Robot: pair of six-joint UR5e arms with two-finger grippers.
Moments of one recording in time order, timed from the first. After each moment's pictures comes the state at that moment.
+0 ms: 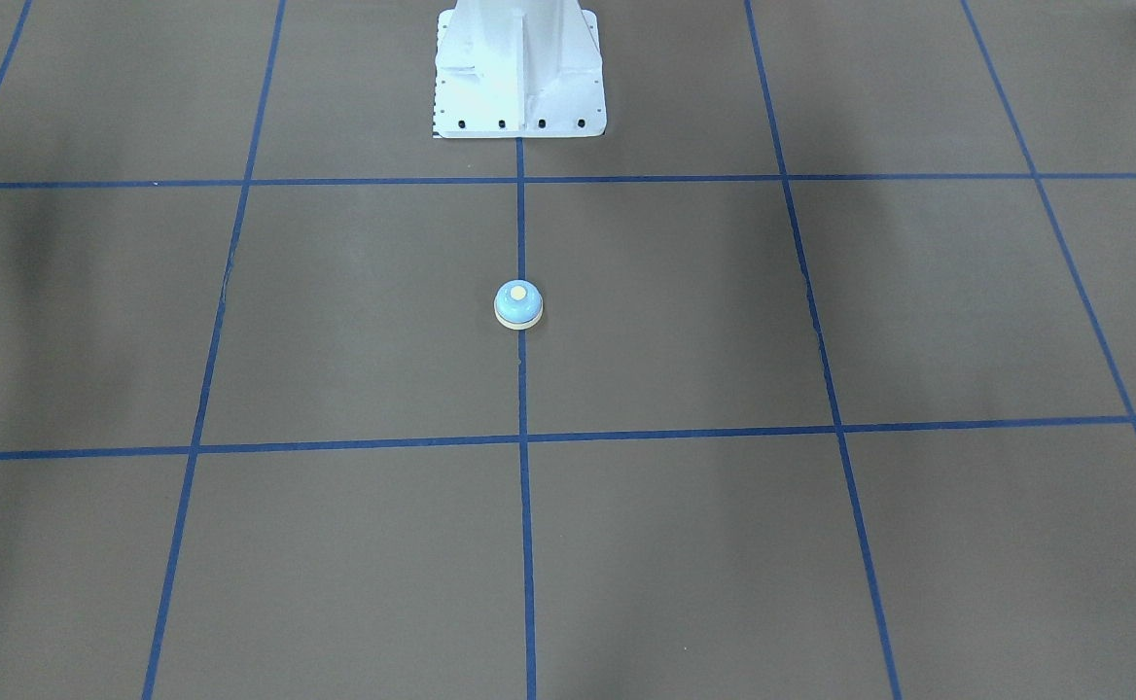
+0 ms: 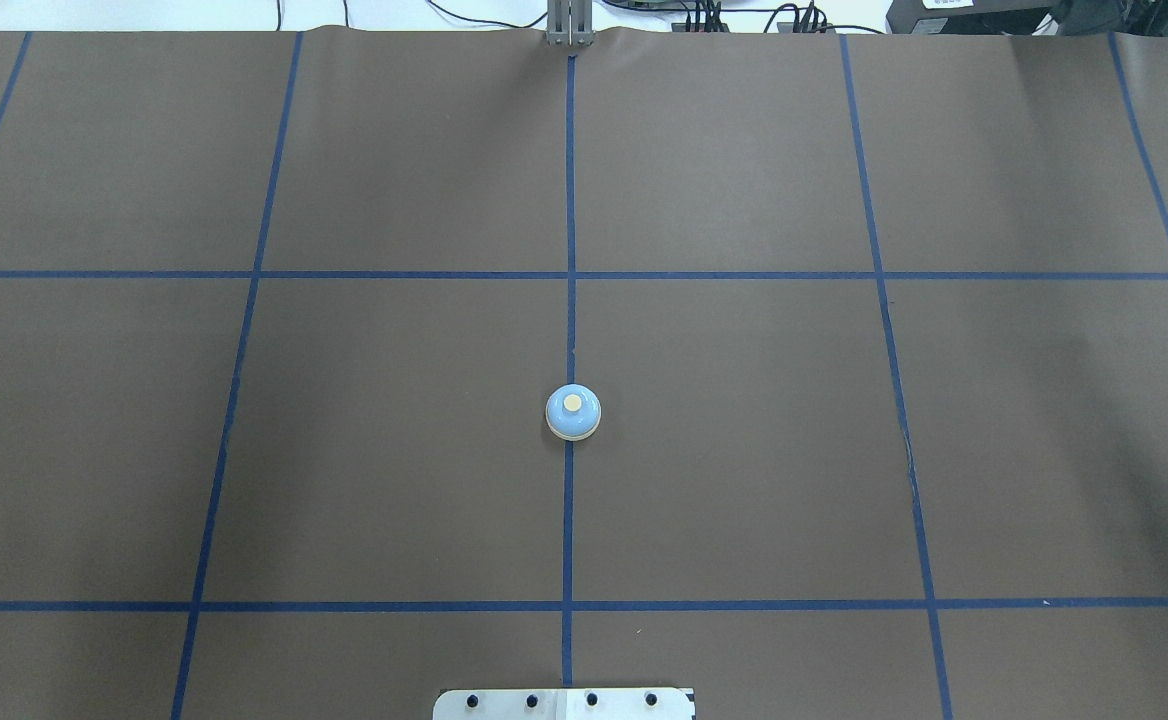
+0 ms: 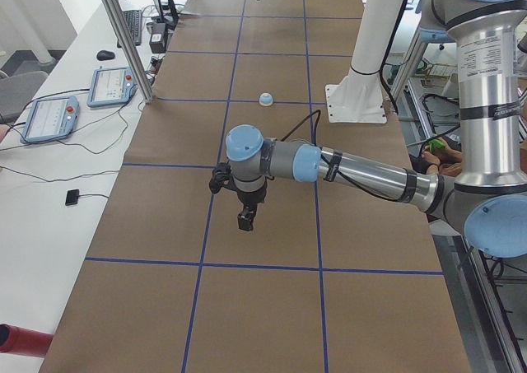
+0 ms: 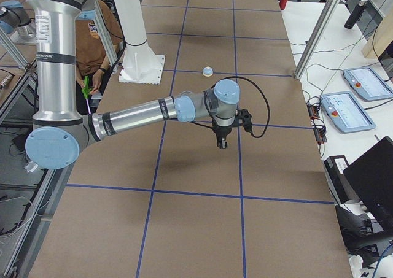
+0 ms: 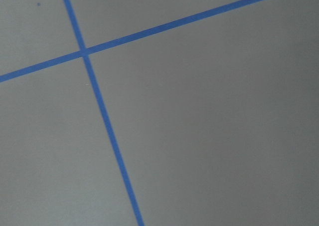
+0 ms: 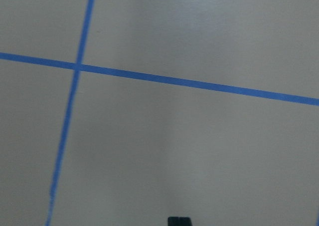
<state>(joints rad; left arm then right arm) -1.51 -1.41 -1.90 -1.44 -2.35 0.21 1.39 -1.63 1.86 -1.61 2.32 0.09</state>
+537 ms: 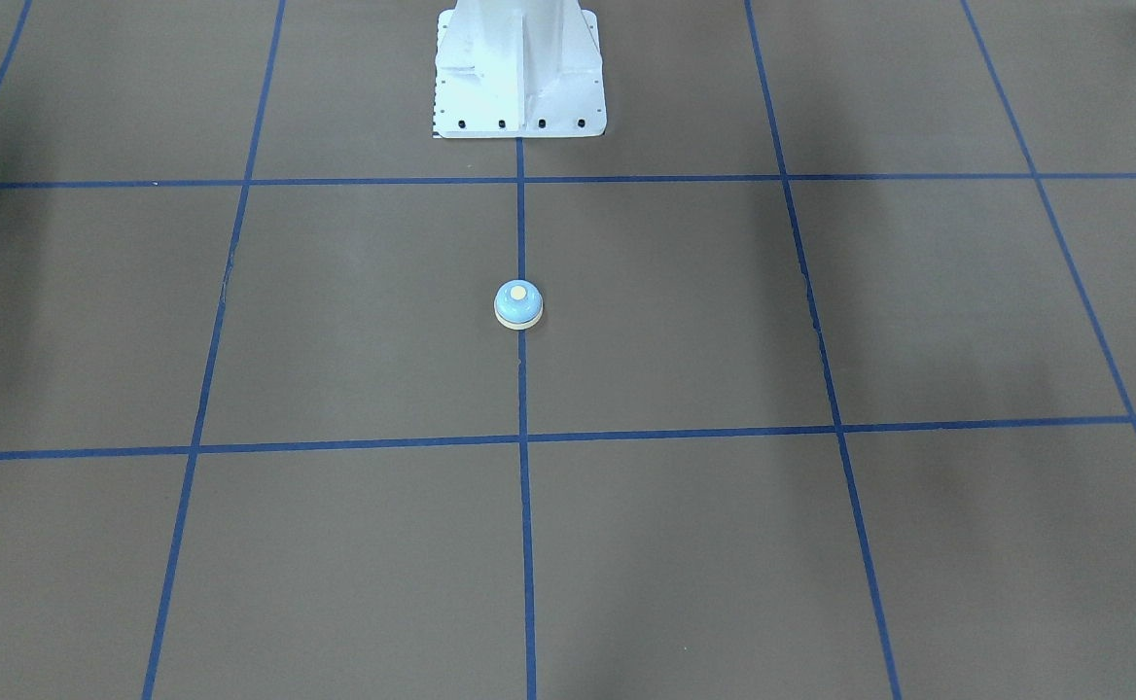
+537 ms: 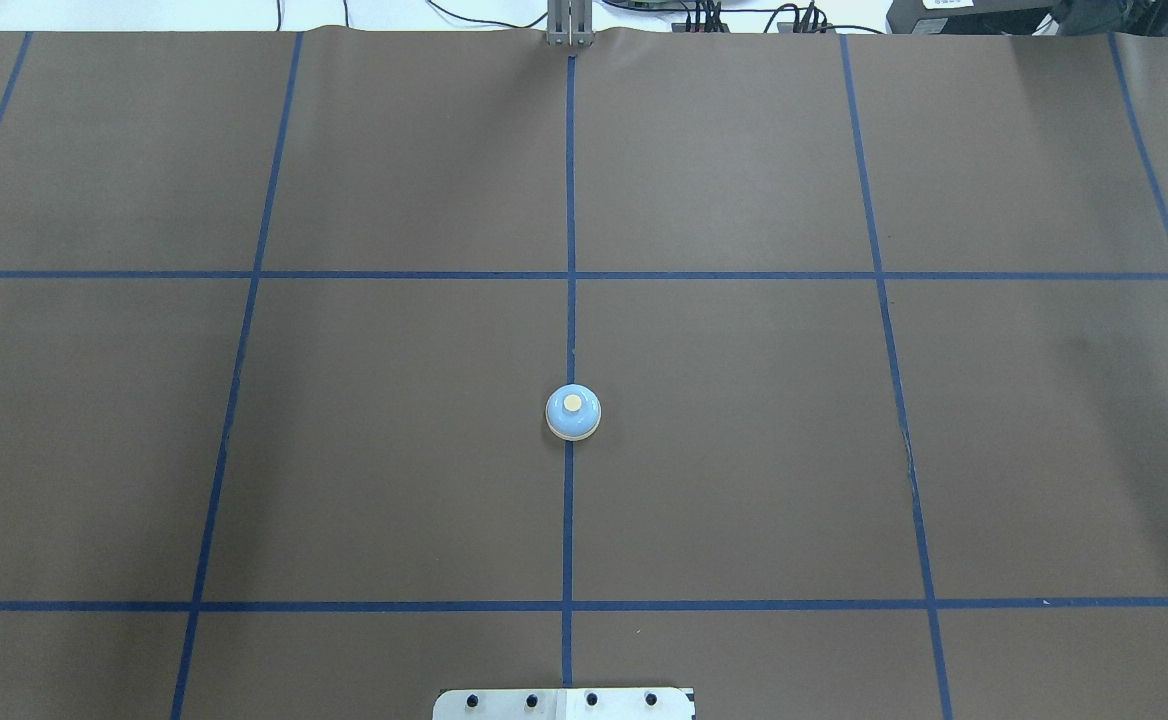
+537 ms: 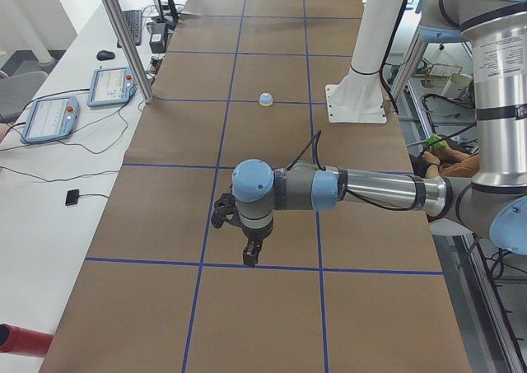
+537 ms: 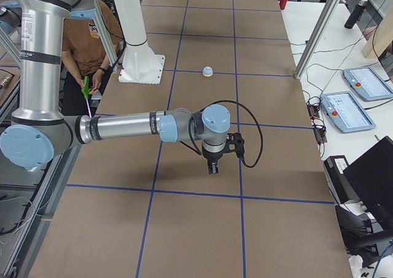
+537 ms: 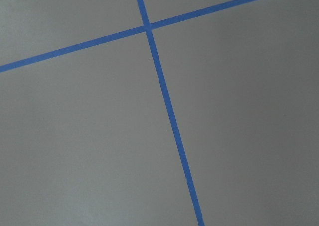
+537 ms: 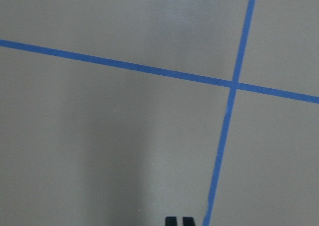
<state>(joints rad) -1.59 -1.38 -1.85 -1.44 -2.35 0.29 1.50 -1.72 1.82 -1.60 2.36 -0.01</state>
